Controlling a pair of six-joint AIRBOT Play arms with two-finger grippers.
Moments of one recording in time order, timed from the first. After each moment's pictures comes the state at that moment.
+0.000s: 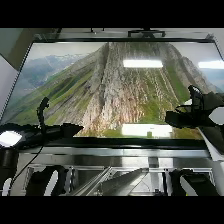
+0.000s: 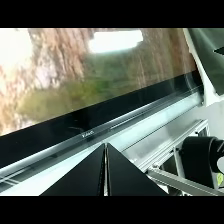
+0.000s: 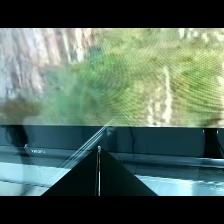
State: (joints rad) left arm 0.12 -0.54 0.50 0.61 -1.29 -1.20; right arm 0.06 -0.83 0.83 -1.22 1.27 1.73
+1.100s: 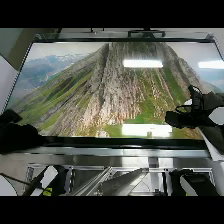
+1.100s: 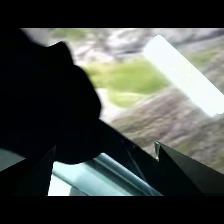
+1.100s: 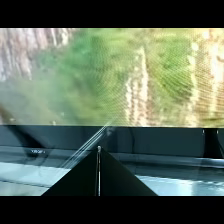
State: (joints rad) left arm 0.83 -1.02 0.99 1.44 -1.33 -1.48; right arm 0.06 -0.83 0.83 -1.22 1.27 1.73
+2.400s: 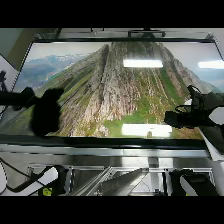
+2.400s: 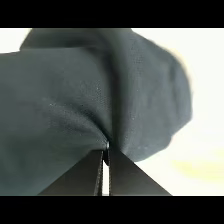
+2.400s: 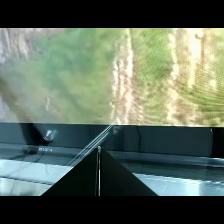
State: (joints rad) left arm 0.46 -1.18 1.19 1.02 -1.35 -1.43; right arm 0.06 -0.84 0.83 -1.19 1.27 1.73
